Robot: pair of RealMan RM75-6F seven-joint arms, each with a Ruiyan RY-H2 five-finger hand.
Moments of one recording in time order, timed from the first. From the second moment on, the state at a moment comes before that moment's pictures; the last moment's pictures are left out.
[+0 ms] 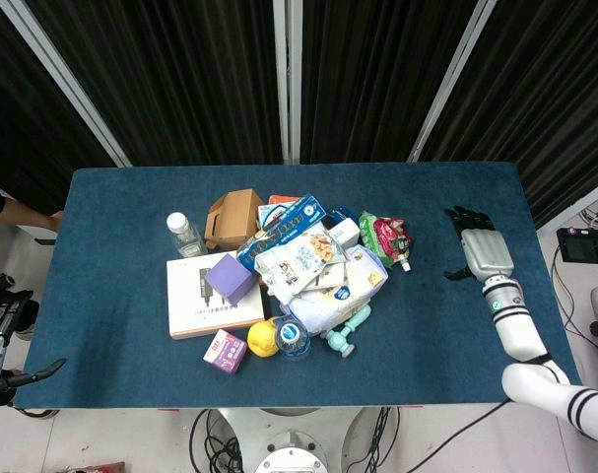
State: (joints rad) left arm -0.04 -1.05 0.00 -1.54 1.59 1.57 -0.10; right arm 0.61 -1.37 0.28 -1.27 -1.01 0.80 -0.15
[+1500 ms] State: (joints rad) left arm -0.03 -1.03 0.00 -1.54 1.57 1.56 -0.11; right arm 0.79 -1.58 0.26 -1.00 -1.00 0.66 -0.03
